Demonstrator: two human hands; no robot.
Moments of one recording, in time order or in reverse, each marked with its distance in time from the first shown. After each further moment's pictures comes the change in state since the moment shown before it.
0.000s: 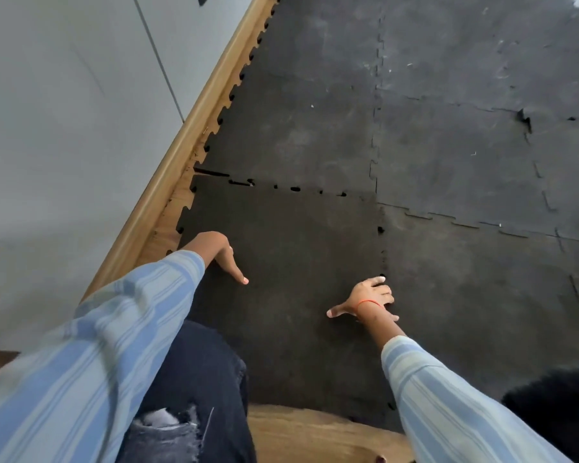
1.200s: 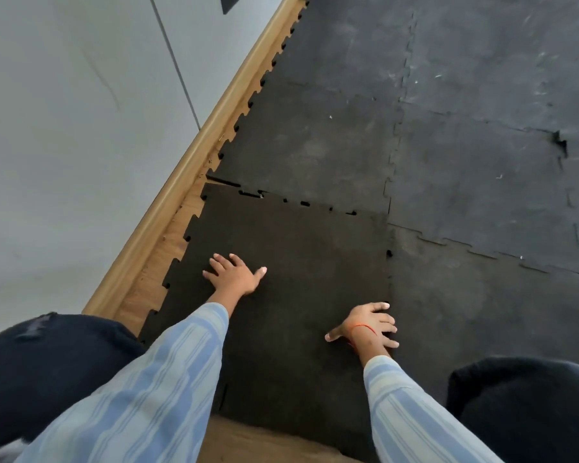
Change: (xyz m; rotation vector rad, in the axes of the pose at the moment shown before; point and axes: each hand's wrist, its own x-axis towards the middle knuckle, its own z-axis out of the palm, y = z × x) left_hand 0.022 0.047 0.033 -0.622 0.350 -0.129; right_hand 0.000 -0.017 -0.006 0.121 -0.027 0.114
